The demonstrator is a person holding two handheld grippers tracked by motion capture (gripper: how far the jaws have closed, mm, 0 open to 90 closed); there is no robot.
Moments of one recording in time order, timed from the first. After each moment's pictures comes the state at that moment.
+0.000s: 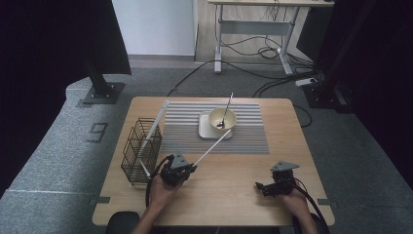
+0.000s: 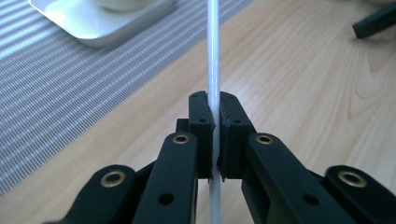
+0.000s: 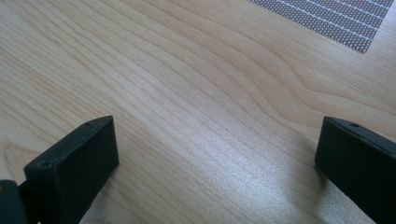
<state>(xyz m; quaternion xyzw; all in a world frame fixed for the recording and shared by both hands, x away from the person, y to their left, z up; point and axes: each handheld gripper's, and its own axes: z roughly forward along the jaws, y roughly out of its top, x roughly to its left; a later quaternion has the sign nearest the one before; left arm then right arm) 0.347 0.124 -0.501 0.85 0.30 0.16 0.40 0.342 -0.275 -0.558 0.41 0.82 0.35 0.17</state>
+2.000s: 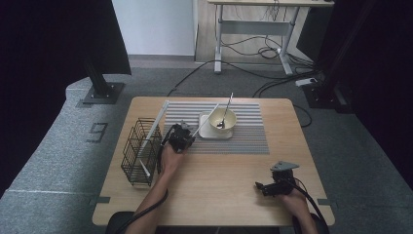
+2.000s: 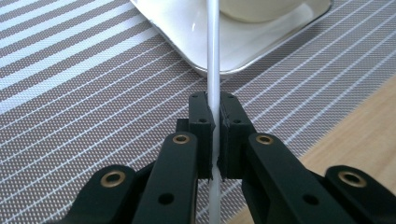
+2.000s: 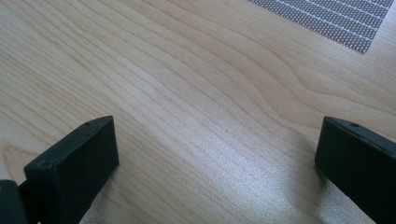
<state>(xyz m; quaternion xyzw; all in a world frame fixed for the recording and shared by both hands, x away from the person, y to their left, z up) 0.480 0.111 -0.513 0.83 0.41 0.18 0.33 0.343 -0.275 -0.558 0.41 0.82 0.35 0.17</state>
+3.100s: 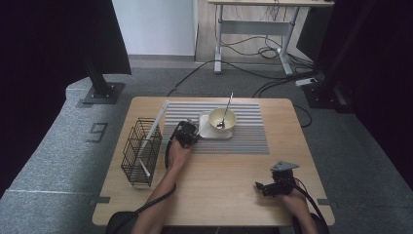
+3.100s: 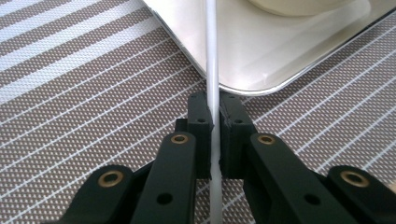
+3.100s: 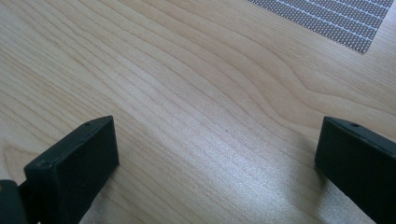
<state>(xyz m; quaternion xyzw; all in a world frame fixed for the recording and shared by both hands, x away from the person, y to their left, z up) 0.512 0.090 -0.534 0.84 0.43 0.15 0.30 0.343 -0.275 -0.558 0.41 0.82 0.35 0.17</state>
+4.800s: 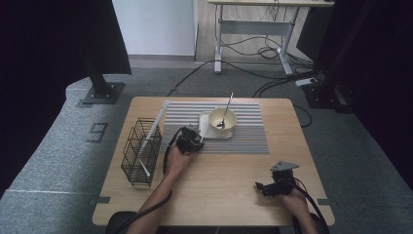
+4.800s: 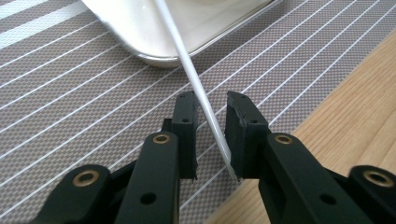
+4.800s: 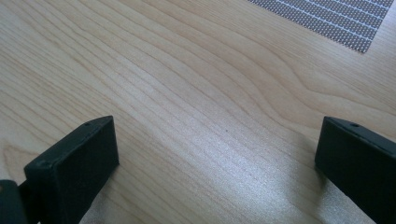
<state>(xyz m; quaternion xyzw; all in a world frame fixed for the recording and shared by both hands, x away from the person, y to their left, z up) 0.485 0.087 -0.532 0.85 0.39 0.10 0.33 0.342 -0.275 -0.558 0.41 0.82 0.35 0.17</state>
